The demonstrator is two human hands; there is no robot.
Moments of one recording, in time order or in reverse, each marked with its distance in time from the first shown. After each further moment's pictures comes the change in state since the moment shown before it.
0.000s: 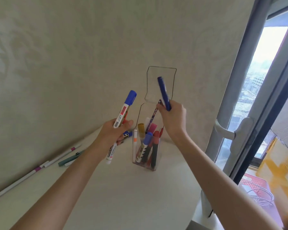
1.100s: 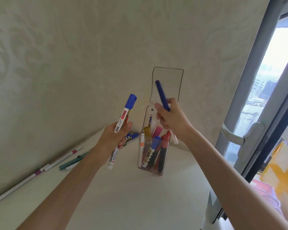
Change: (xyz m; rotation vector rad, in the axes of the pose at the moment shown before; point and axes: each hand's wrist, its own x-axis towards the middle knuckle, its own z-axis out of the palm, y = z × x) left_hand 0.011 -0.014 -0.010 -0.010 -0.007 0.024; right_hand 0.015 -0.008 0.003 0.215 -0.411 0.203
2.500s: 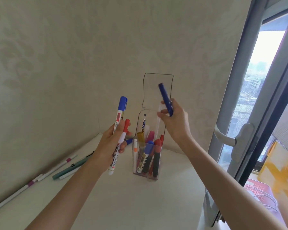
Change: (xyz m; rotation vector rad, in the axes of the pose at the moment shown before) left_hand -0.013 0.021 0.022 -0.199 -0.050 -0.026; right_hand -0.002 0.015 -0.019 -0.208 0.343 -0.302
